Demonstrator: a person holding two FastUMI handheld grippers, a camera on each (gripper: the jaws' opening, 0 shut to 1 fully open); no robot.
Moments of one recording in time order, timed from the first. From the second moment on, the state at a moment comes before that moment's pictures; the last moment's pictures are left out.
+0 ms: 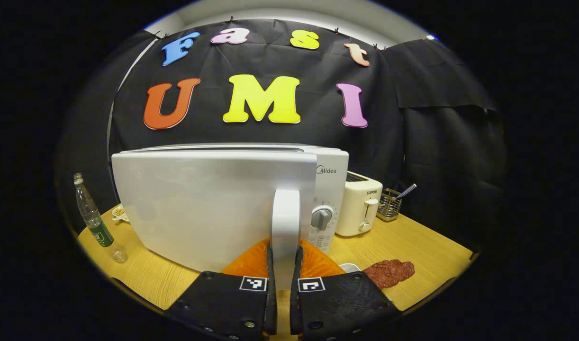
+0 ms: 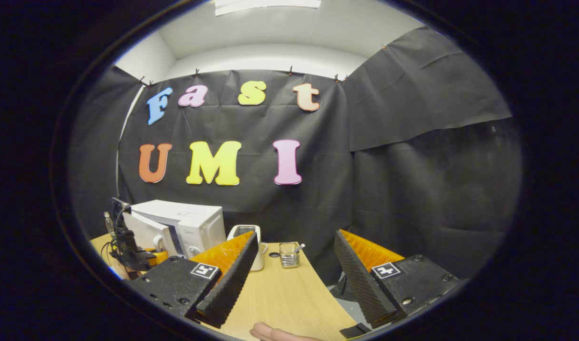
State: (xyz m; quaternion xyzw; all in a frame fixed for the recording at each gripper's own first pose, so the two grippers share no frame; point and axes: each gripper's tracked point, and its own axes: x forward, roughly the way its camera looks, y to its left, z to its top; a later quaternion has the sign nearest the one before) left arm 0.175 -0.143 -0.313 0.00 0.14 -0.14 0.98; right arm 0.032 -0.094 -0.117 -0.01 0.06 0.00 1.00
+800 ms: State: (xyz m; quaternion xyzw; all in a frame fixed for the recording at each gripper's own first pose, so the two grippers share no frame) left arm 0.011 0.028 -0.314 -0.02 0.14 -0.08 0.99; right arm -0.010 -0.004 -0.132 -0.04 0.06 0.07 0.99
